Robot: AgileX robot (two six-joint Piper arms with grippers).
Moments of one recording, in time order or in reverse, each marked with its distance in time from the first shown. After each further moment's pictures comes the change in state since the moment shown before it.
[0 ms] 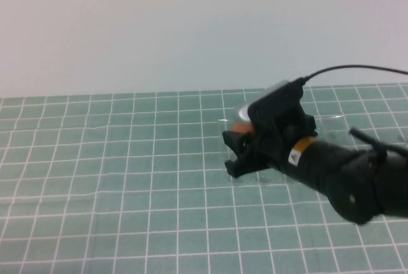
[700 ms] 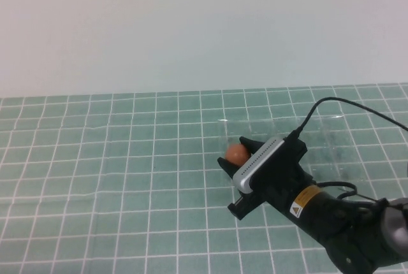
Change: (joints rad) right arm 0.010 0.219 0.193 -0.171 -0.673 -0.128; left arm 0.000 0.000 0.000 0.000 0.000 0.000
